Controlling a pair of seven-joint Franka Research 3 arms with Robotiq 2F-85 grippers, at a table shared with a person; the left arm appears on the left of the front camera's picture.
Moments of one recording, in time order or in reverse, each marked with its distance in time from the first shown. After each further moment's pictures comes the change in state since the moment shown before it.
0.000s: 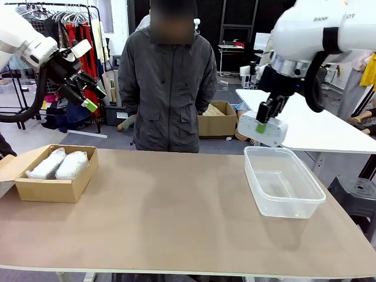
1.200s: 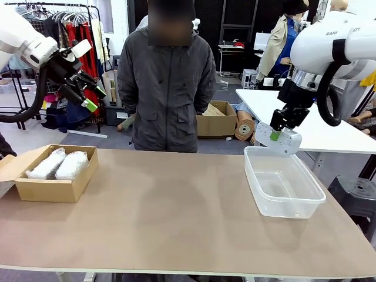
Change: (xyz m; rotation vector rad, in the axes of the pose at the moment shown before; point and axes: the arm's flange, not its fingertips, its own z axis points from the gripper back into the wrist) left arm 0.000 0.000 0.000 0.000 0.000 0.000; right arm -0.023 -0.049 -0.027 0.068 -0.004 -0.217
